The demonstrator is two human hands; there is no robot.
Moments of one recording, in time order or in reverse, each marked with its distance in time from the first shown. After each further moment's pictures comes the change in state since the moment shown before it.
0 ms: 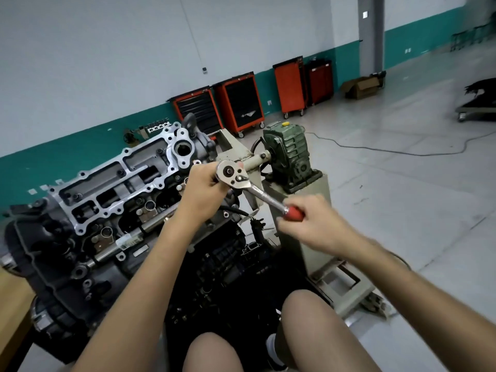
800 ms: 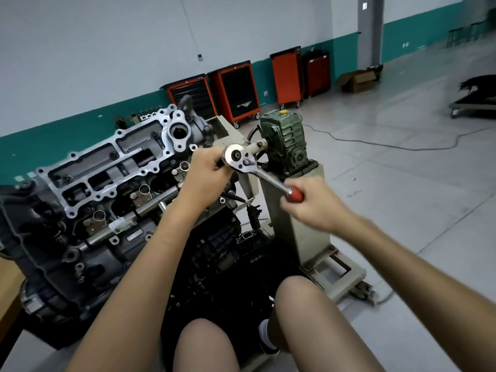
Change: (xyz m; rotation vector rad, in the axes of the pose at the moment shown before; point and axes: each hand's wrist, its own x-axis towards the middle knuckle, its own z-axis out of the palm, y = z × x) left_hand -0.002 -0.003 0.008 0.023 0.010 0.022; right_hand 0.011 0.017 0.004 -0.070 0.060 0.001
